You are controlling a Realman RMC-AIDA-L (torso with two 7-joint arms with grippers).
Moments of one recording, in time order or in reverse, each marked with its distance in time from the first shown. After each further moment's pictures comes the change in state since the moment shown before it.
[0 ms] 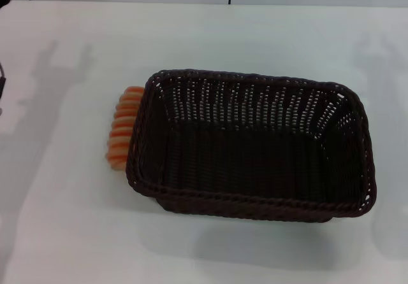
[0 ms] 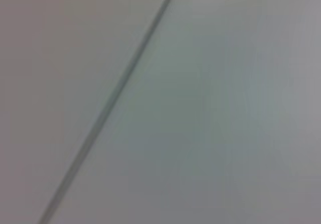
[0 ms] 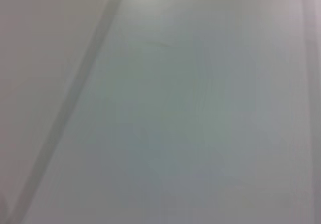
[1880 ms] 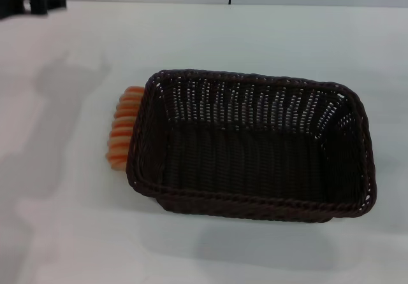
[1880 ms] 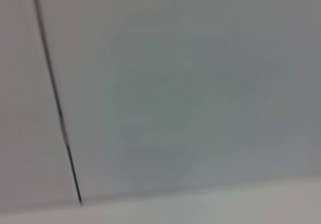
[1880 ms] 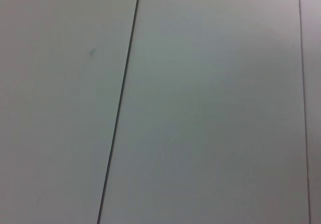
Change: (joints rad) left arm 0.190 -0.010 -0.186 -1.488 -0.021 -2.292 0.666; right arm 0.078 -0.012 0.008 0.497 0.404 -0.160 0.171
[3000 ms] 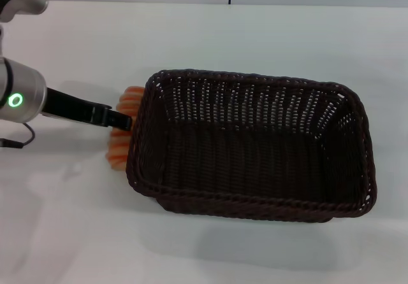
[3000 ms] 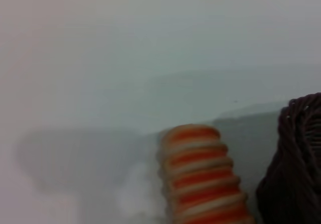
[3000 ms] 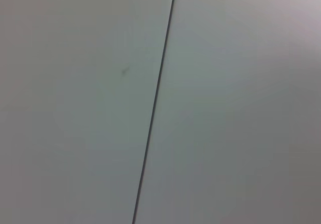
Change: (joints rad) left arm -0.152 -0.009 -0.094 0.217 -0.297 -0.475 0.125; right arm 0.067 -0.007 -0.012 0.038 -0.020 0.003 -0.008
